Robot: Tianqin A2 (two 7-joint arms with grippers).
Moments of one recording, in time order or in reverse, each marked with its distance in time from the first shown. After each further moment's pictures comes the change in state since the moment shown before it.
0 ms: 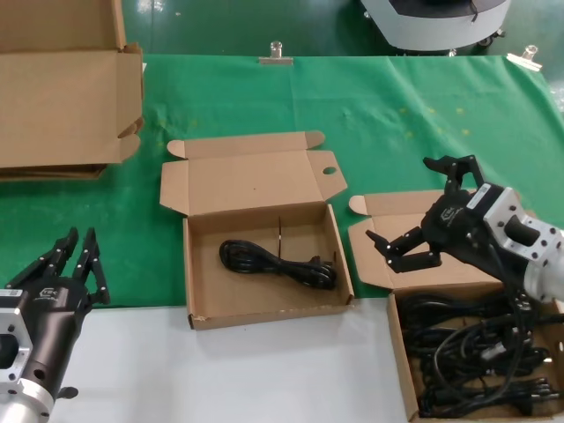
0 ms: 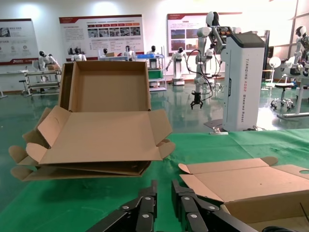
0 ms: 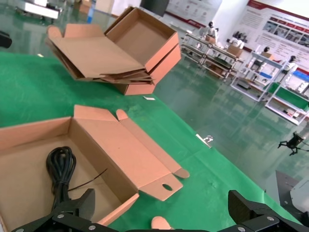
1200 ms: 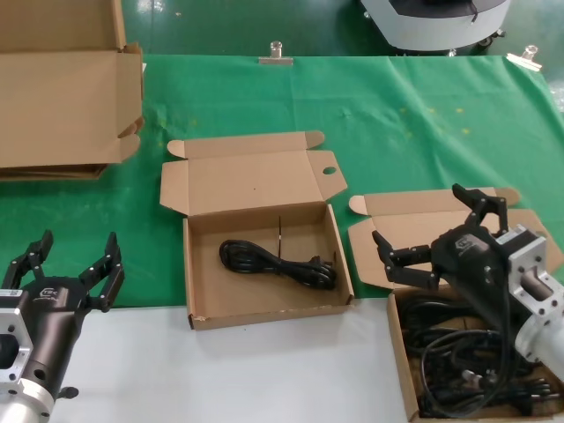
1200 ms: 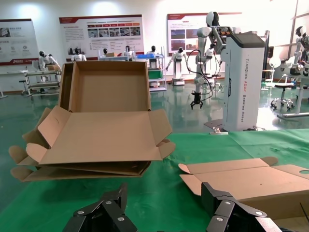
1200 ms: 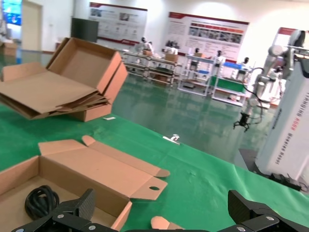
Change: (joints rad) left arm 0.000 0.000 0.000 0.000 0.000 0.000 0.000; right arm -0.284 -0.118 0.127 0.120 0.184 0.260 -0.059
